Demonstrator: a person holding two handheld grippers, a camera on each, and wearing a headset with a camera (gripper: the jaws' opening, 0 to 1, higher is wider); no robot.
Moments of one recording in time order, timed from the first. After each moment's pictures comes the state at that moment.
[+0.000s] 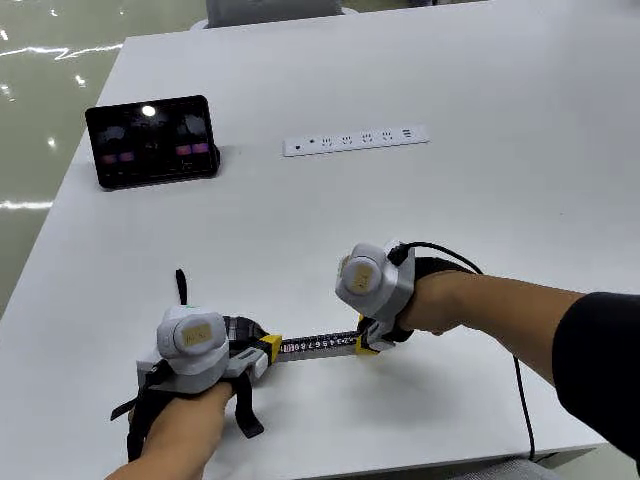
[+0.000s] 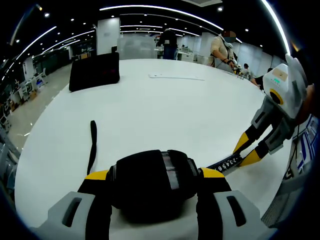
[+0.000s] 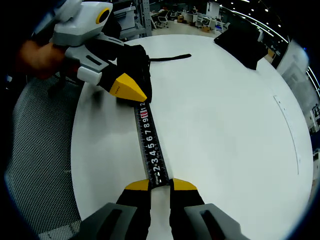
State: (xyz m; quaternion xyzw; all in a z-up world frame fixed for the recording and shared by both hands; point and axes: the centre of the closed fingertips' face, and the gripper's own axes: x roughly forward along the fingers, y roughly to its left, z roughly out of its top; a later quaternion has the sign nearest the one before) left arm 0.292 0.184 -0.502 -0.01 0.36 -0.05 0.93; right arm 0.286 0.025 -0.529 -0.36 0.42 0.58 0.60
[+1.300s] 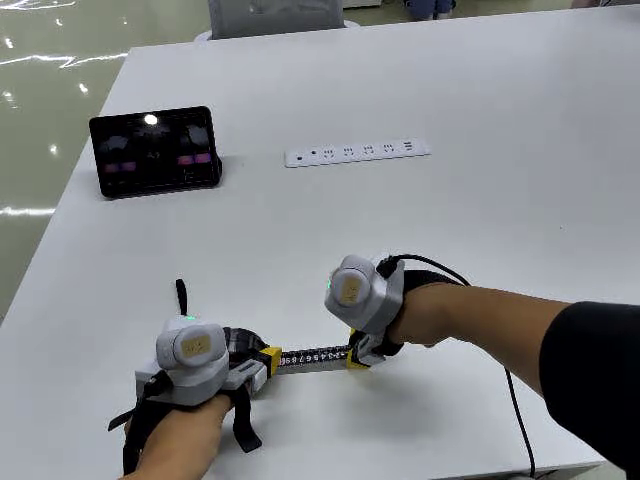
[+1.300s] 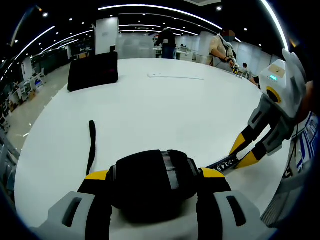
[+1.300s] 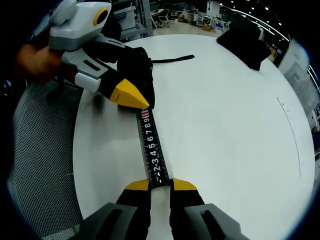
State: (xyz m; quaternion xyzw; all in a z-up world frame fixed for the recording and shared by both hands) left arm 0.291 0.184 -0.503 -0.01 0.36 -0.05 0.93; right arm 0.283 0.039 -0.529 -0.36 0.43 0.58 0.59
